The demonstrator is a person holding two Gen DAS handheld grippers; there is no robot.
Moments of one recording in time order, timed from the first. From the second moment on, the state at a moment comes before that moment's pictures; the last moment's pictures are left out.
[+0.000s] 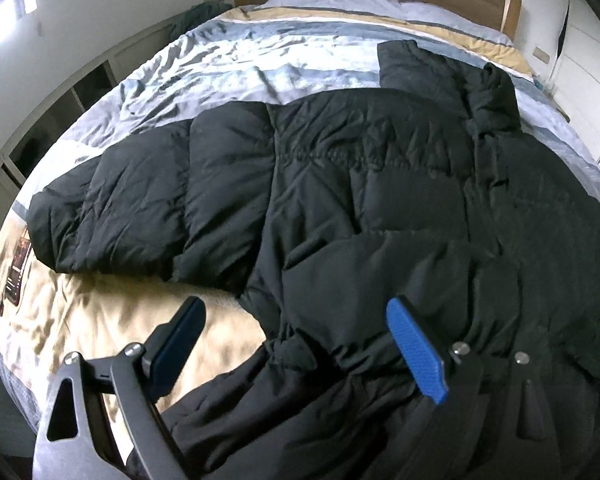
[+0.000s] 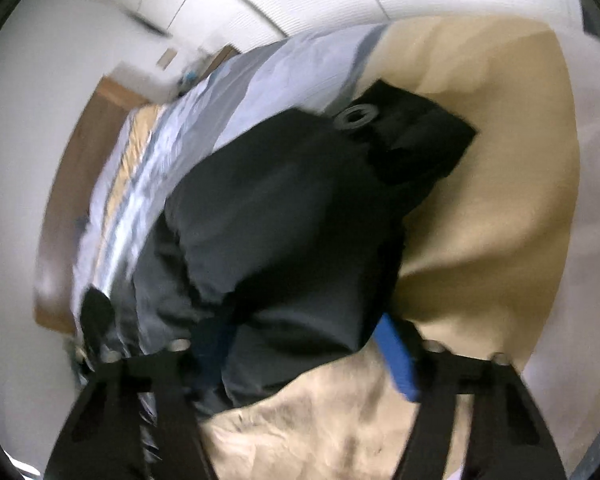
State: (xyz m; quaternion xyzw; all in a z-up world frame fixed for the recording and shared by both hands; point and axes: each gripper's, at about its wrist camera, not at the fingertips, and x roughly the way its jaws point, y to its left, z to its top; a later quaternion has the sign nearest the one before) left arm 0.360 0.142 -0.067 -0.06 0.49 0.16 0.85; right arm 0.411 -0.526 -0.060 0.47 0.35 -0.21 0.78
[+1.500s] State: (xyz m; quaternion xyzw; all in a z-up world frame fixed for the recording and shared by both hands) left arm 0.312 0.199 0.021 -0.10 0.41 0.22 0.88; right arm 0.464 -0.232 0.137 0.21 0.30 0.24 0.90
